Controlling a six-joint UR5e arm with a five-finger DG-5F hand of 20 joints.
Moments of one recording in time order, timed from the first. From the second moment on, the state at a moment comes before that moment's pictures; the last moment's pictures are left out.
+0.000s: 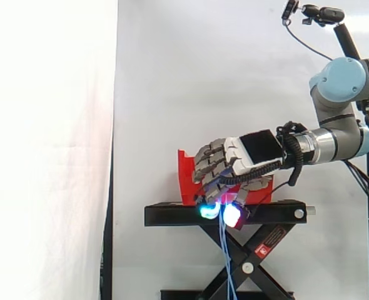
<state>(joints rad) -0.25 -2.32 -0.93 -3.23 -2.15 -2.62</state>
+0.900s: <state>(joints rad) -0.25 -2.30 -0.92 -3.27 -2.15 -2.67</state>
